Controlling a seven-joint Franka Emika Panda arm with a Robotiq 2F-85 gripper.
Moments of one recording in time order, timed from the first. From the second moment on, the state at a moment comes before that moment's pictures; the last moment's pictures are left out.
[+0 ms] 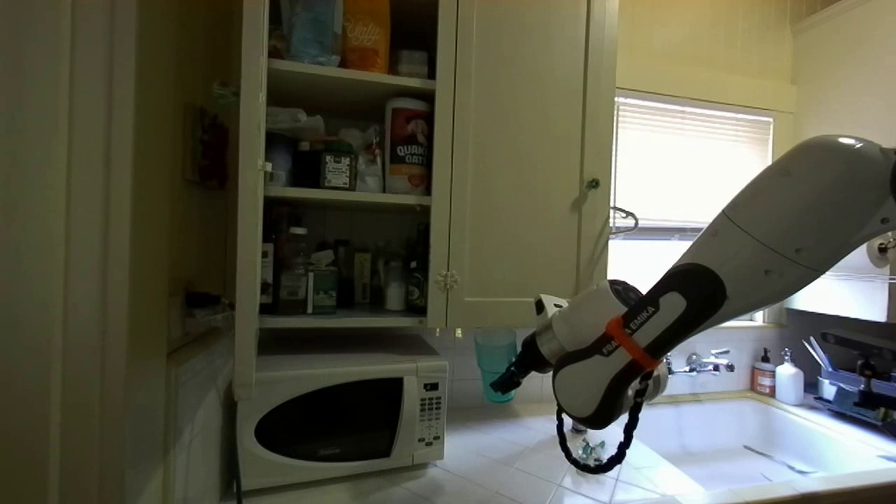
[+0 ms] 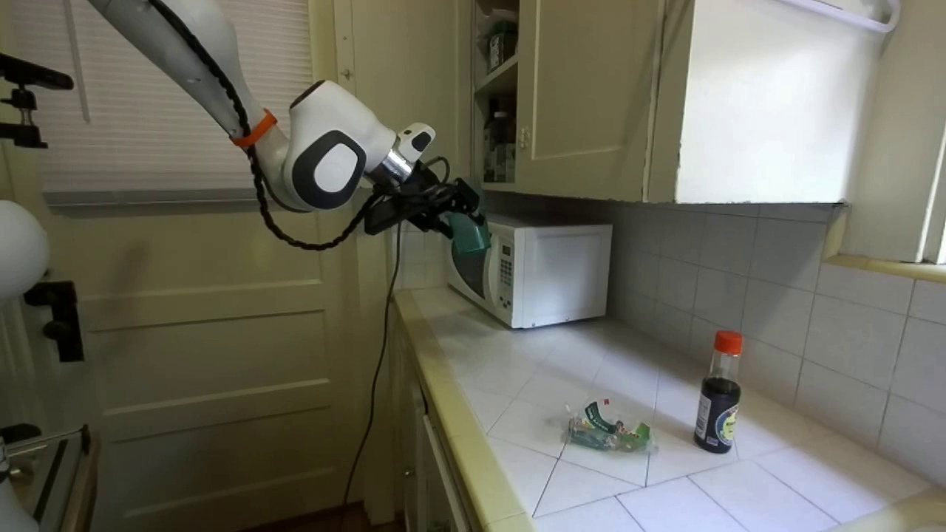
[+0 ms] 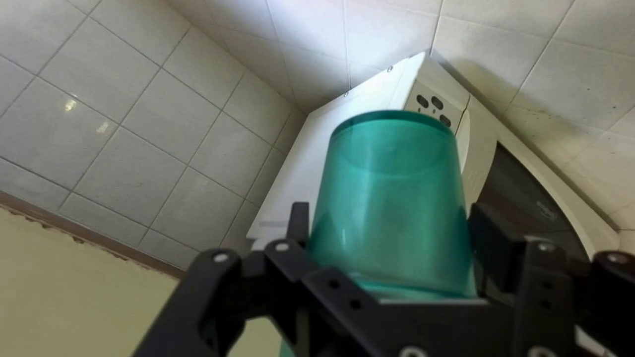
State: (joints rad) arm 1.20 0.02 -1.22 -2.42 -0.06 3.38 -0.45
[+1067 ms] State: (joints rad) arm 1.28 0.11 -1.05 -2.14 0.02 3.41 -0.29
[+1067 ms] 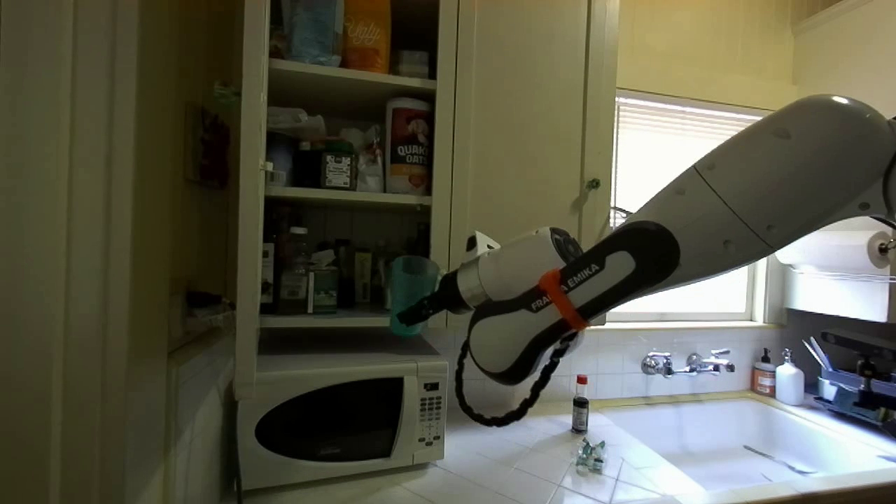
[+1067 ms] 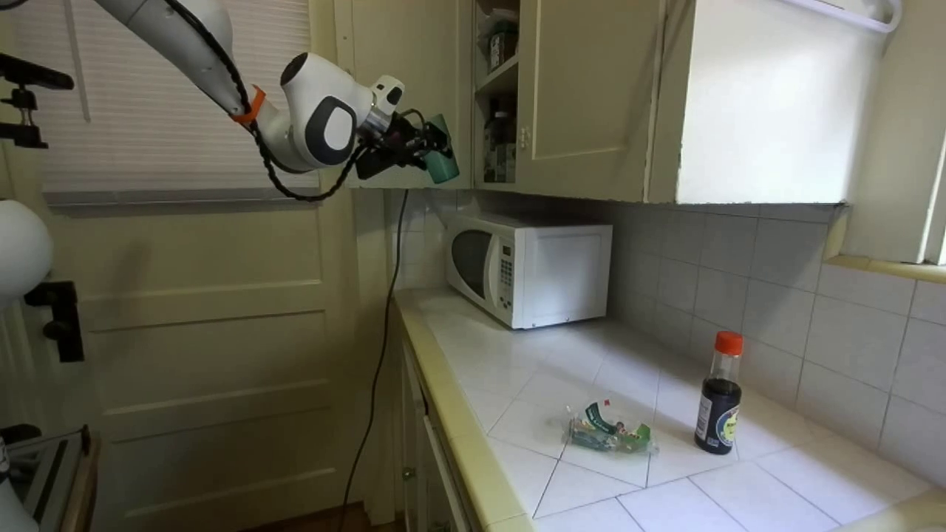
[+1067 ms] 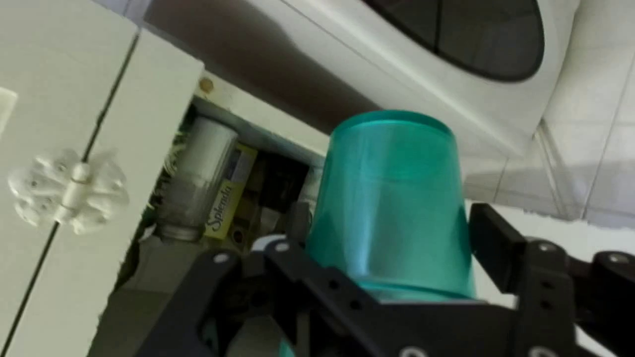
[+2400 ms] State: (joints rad) arm 1.12 0.38 -1.04 -1.67 0.11 2.92 0.09
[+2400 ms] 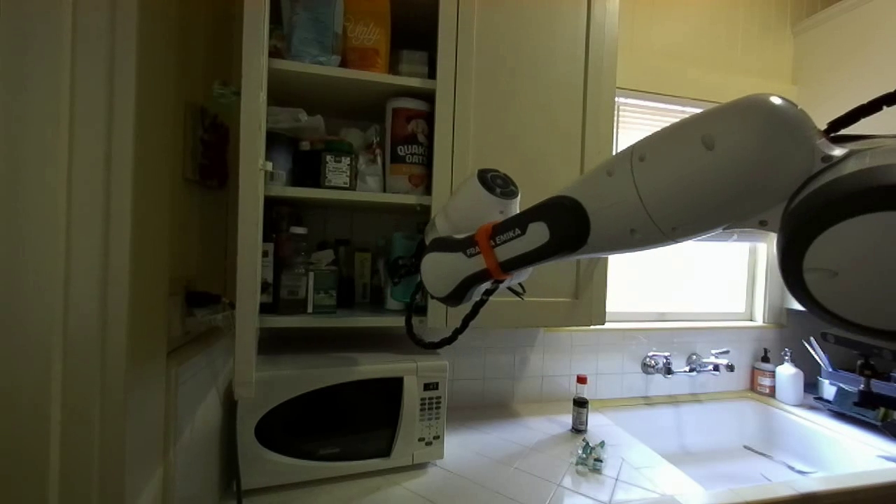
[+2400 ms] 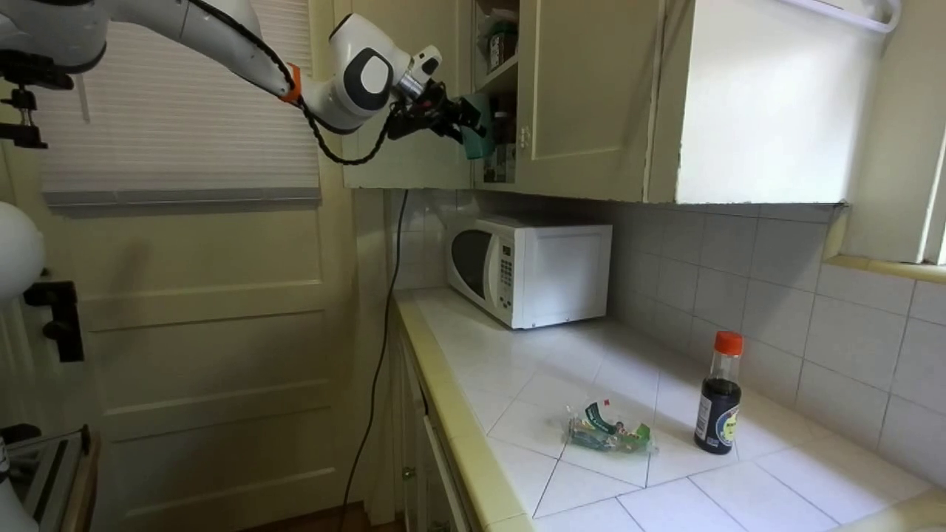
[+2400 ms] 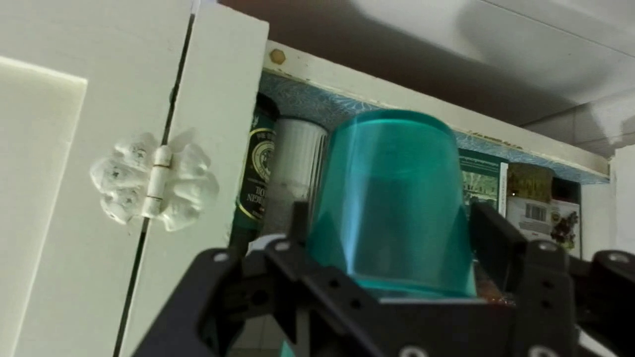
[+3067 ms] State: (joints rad) arm 0.89 0.47 -0.84 -1.44 -0.14 2.69 0.36
